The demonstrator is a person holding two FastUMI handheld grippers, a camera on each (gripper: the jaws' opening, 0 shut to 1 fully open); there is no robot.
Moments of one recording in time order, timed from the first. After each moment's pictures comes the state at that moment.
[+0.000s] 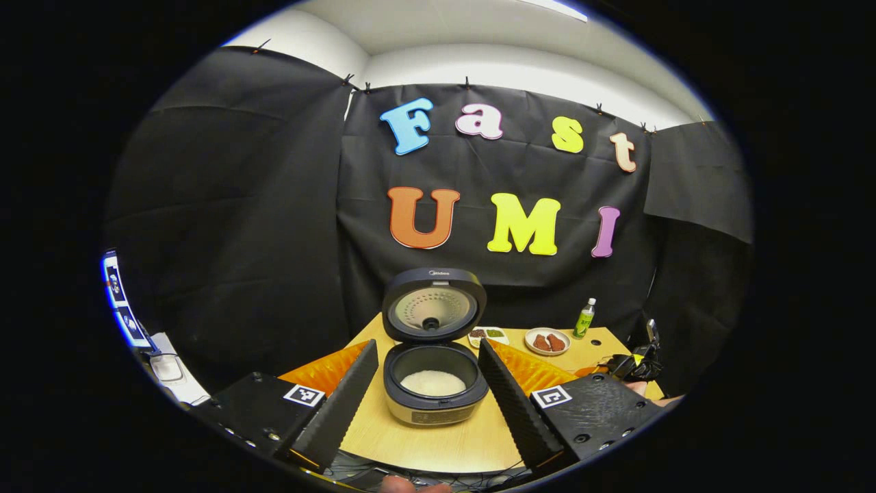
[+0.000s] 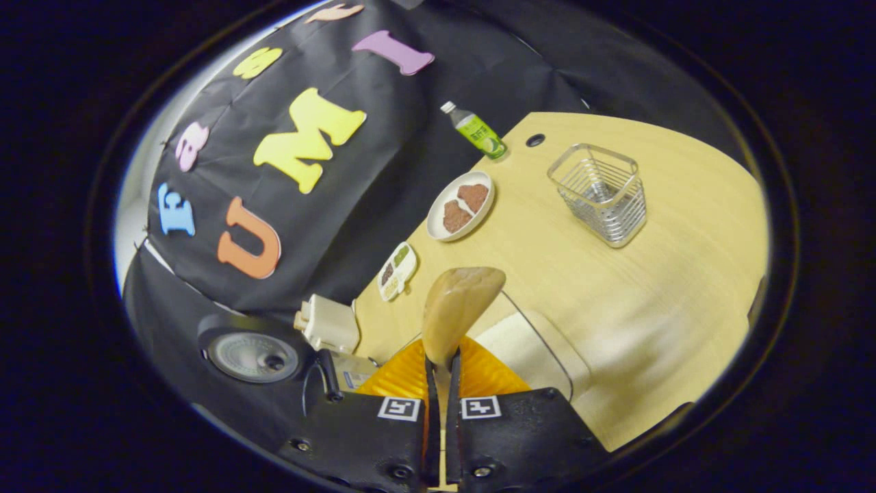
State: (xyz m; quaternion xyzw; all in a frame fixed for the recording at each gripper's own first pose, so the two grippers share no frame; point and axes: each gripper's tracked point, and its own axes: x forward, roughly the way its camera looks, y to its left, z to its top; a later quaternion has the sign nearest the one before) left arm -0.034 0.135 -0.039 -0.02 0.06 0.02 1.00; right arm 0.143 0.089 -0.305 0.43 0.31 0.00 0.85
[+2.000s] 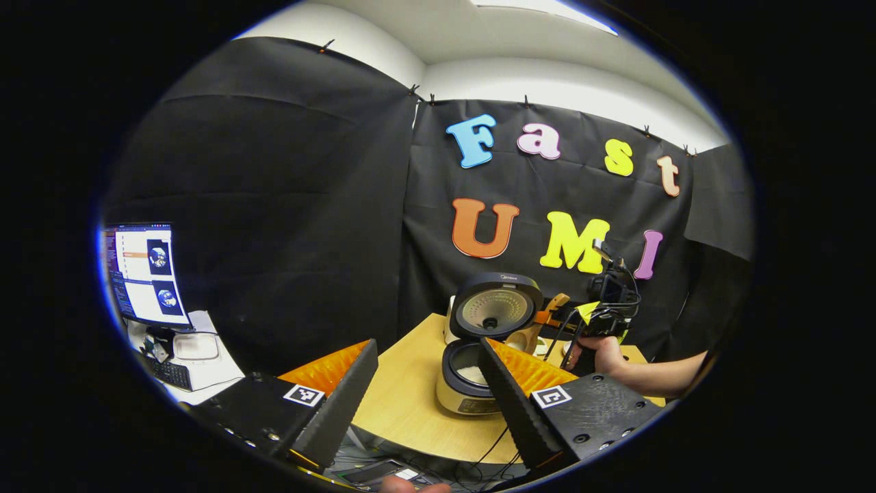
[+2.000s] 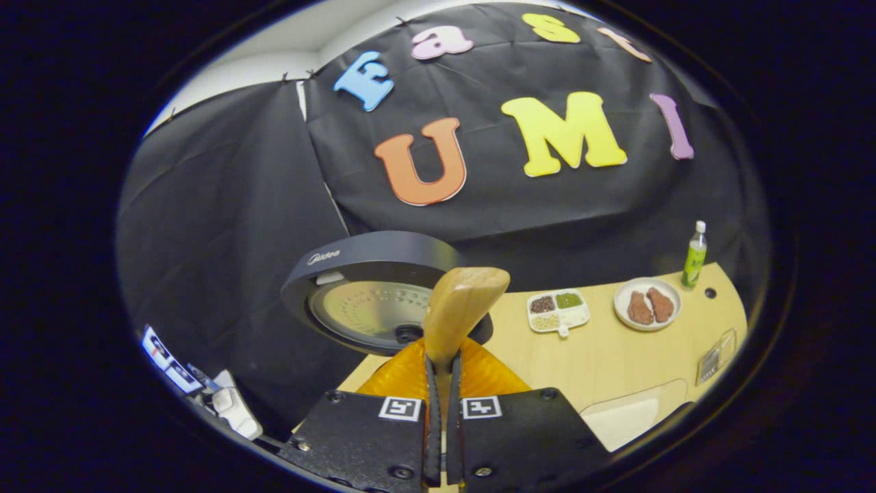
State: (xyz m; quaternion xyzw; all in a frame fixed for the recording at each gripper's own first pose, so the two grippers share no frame) left arm -0.118 0.220 -0.042 -0.06 0.04 0.14 0.99; right arm 0.178 0.393 -0.167 0.06 0.21 0.24 0.95
